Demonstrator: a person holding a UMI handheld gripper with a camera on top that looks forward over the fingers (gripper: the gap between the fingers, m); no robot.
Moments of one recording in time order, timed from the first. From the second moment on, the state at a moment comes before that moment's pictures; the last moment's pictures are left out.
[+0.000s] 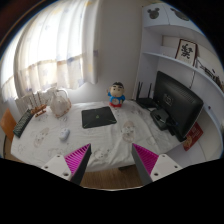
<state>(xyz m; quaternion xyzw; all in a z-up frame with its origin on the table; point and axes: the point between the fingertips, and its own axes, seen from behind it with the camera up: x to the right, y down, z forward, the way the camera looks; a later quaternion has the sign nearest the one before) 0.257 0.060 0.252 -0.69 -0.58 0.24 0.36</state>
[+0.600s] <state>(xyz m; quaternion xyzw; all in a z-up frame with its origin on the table) 0.214 -0.109 0.180 -0.64 -0.65 0.28 0.30</state>
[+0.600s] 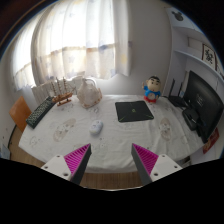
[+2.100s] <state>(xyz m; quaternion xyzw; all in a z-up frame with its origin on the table) -0.027 -0.208 -0.014 -0.64 -0.63 0.32 0.31</state>
